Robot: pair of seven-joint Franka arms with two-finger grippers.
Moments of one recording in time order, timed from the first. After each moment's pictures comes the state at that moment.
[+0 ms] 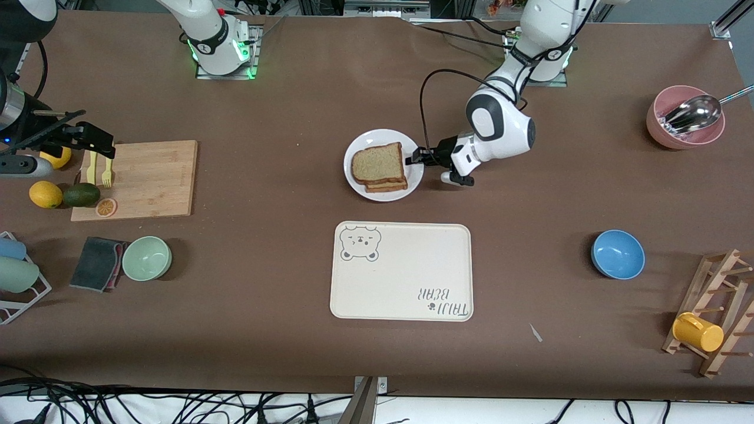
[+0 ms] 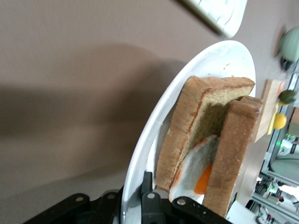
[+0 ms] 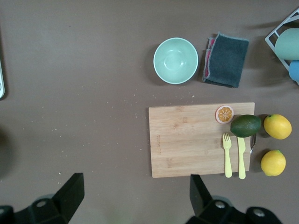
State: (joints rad) left arm -0.38 0.43 -0.23 -2.27 -1.62 2.48 0.73; right arm 0.10 0.10 -0.07 -1.53 -0.04 1.55 0.02
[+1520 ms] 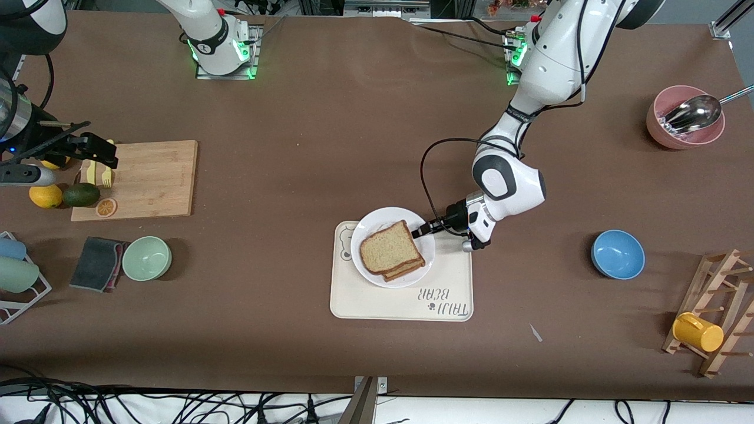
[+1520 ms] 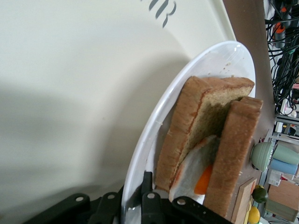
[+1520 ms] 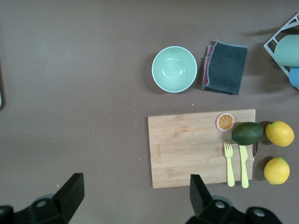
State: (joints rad) left arm -0.37 0.75 -0.10 -1.78 -1.60 2.55 0.57; right arm 0.10 0.10 -0.07 -1.56 -0.05 1.61 0.03
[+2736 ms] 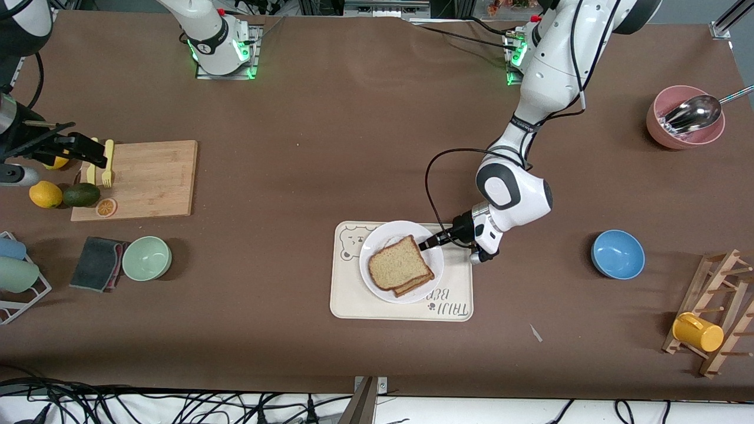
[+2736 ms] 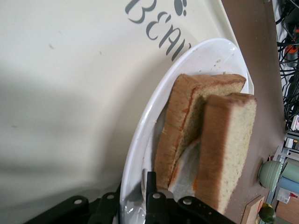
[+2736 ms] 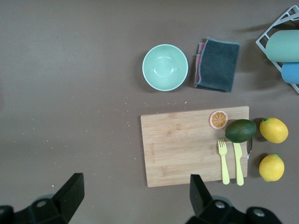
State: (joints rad) left arm -0.40 0.77 -0.04 -1.73 -1.52 2.55 0.44; right arm 0.06 0.10 -0.08 -1.56 -0.04 1.61 0.00
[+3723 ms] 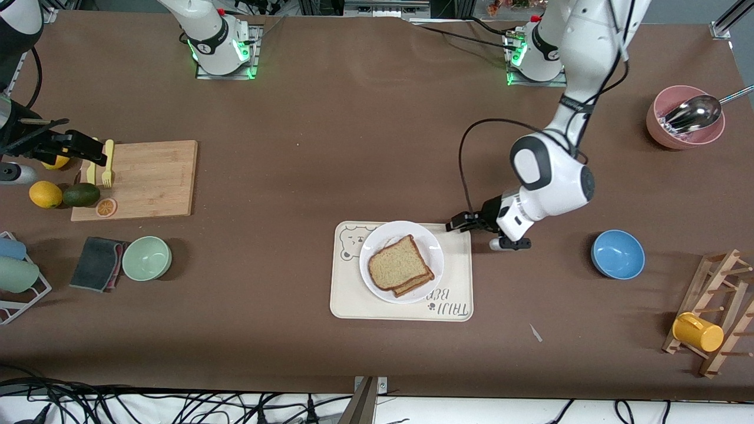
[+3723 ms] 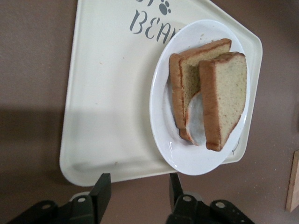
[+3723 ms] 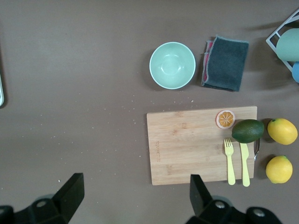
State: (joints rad) left arm -0.33 0.47 0.01 -1.96 -1.00 2.41 0.34; right arm 0.02 0.10 -0.04 -1.56 -0.01 1.60 -0.01
